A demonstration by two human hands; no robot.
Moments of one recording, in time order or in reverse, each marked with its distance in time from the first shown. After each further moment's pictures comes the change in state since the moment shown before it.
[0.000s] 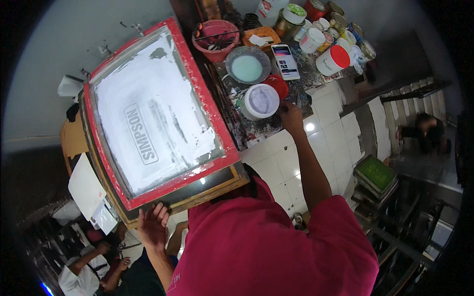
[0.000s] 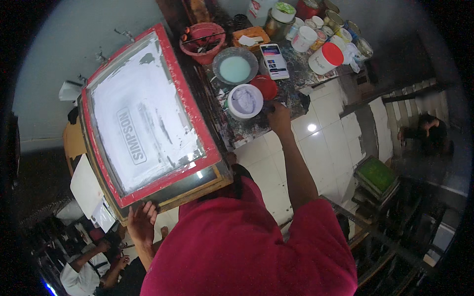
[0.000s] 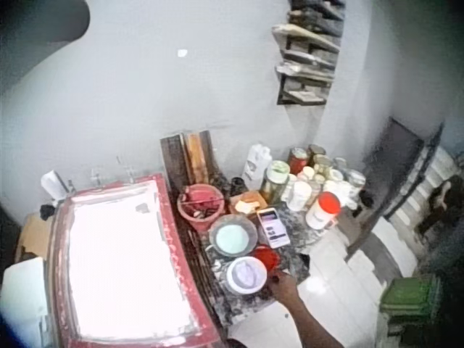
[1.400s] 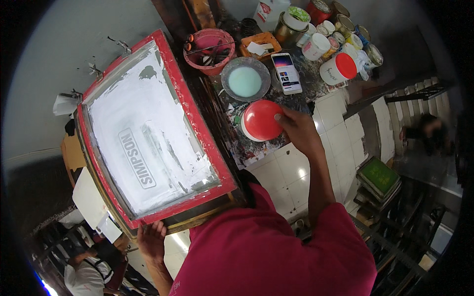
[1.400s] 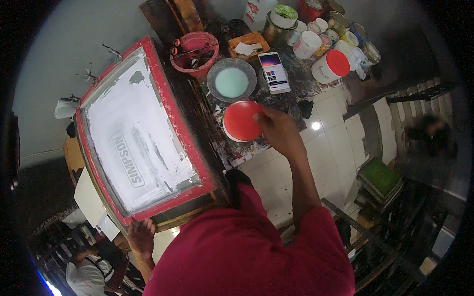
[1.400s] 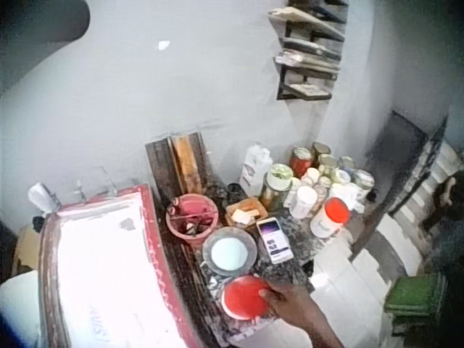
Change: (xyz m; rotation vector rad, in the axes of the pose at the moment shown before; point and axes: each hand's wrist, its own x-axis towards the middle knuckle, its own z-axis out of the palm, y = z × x) left_hand 0.018 0.015 0.018 -0.094 0.192 -0.070; right_hand 0.015 -0.143 -0.103 0.374 -0.373 0.226
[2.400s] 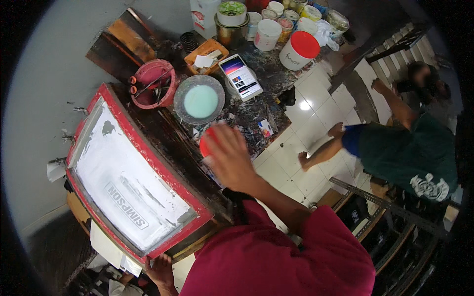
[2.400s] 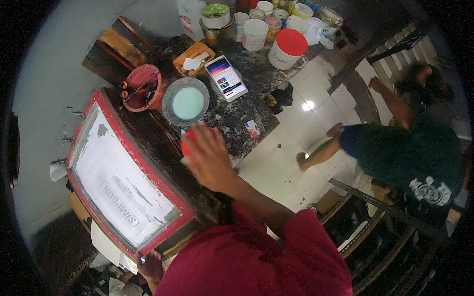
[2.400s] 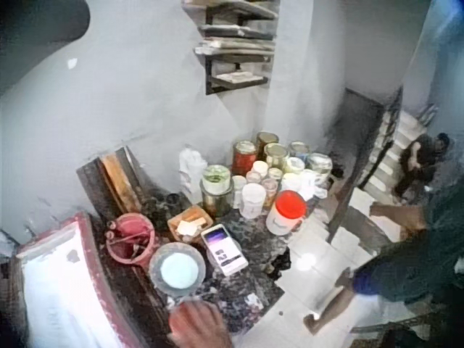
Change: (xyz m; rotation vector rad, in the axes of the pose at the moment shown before) left_hand 0.003 0.005 0.017 0.073 0.165 -0.015; right_hand 0.005 0.043 0.076 -0.324 0.405 -0.657
